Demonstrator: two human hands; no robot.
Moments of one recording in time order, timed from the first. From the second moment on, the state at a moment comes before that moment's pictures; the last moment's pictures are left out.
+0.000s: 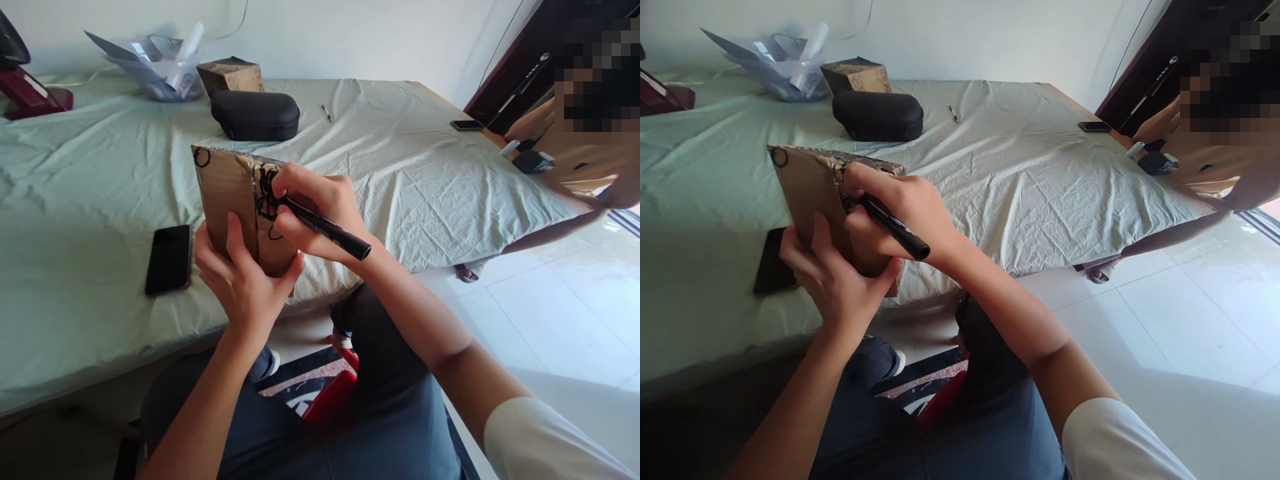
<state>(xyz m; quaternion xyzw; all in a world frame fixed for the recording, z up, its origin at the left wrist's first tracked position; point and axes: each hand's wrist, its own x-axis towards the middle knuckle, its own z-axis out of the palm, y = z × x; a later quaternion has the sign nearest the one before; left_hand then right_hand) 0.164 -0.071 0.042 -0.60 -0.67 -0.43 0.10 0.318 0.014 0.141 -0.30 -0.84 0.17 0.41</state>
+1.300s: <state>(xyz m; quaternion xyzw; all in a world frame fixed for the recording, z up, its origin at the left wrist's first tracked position) 0.171 -0.074 0.039 -0.61 -0.66 -0.43 0.11 0.321 0.014 0.132 -0.32 -0.77 0.16 0.52</state>
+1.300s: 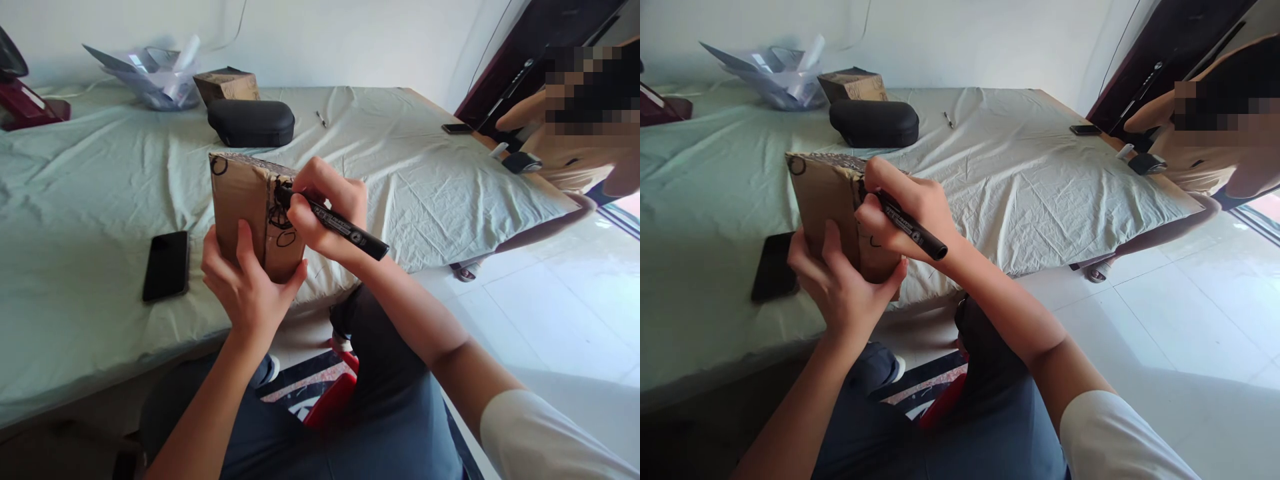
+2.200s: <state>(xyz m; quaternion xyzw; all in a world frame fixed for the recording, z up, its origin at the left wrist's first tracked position) 0.127 -0.047 0.028 -0.61 -0.63 -0.47 0.10 0.366 0.095 0.104 -0.41 -0.60 0.41 0.55</state>
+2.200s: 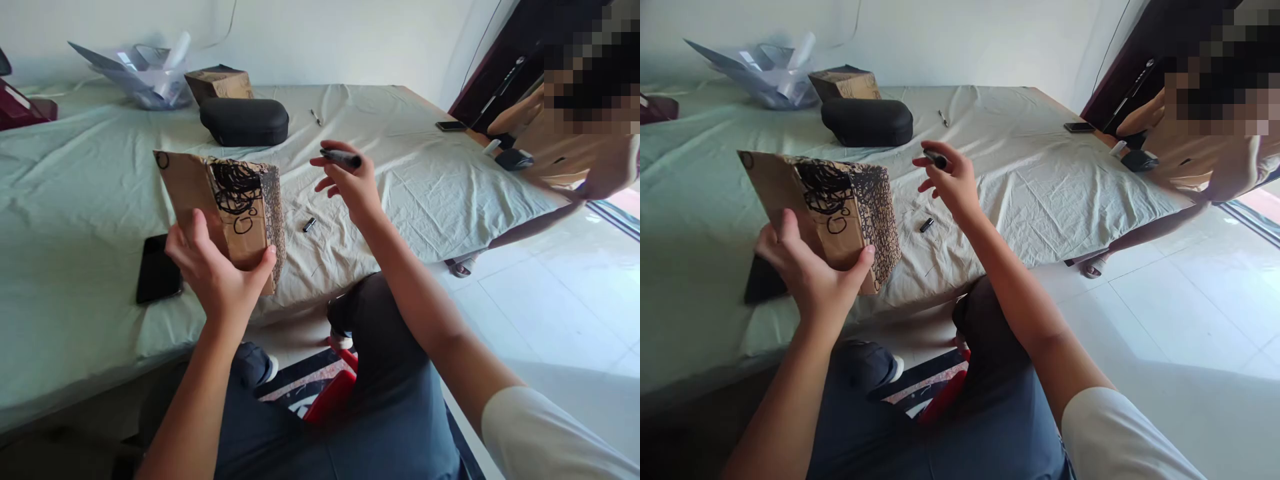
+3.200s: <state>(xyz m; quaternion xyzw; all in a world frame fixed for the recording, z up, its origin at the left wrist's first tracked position) 0.130 -0.033 0.034 -0.60 -0.64 -0.47 0.10 0.406 0.133 0.028 -0.59 -0.79 0.19 0.03</state>
